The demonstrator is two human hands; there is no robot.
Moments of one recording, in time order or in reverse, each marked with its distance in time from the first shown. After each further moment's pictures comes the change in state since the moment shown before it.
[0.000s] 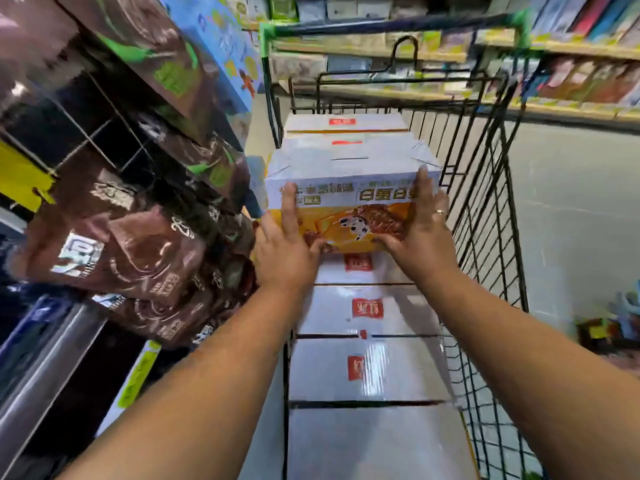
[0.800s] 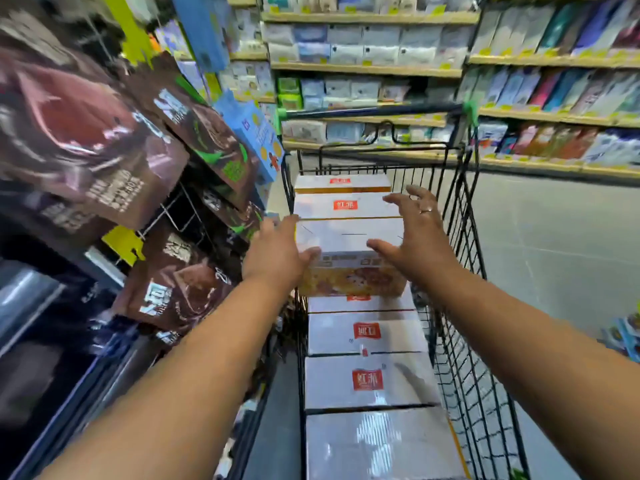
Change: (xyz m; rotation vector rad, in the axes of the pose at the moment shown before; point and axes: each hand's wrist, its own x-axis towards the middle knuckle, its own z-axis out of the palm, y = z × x) left_hand 0.046 0.008 -0.096 0.155 -0.149 0.085; right_hand 0.021 -0.074 -0.066 0.004 -0.014 -0.096
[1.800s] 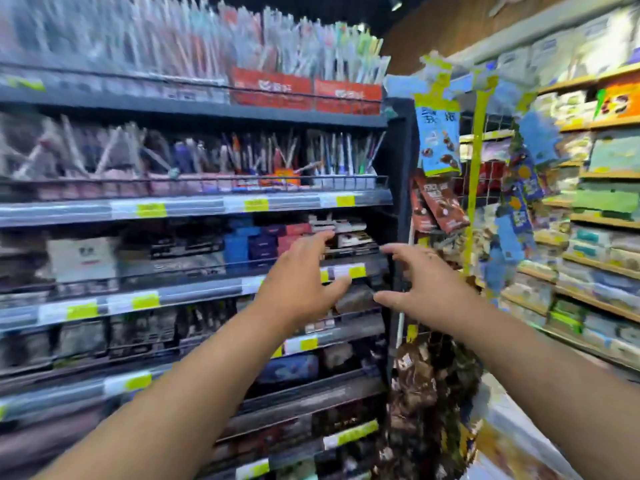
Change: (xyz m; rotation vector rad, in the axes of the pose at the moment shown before) left_hand -0.433 0.092 -0.393 0.117 0.770 -0.324; right_hand -0.212 -0.331 -0.305 0.242 -0.370 -1.006
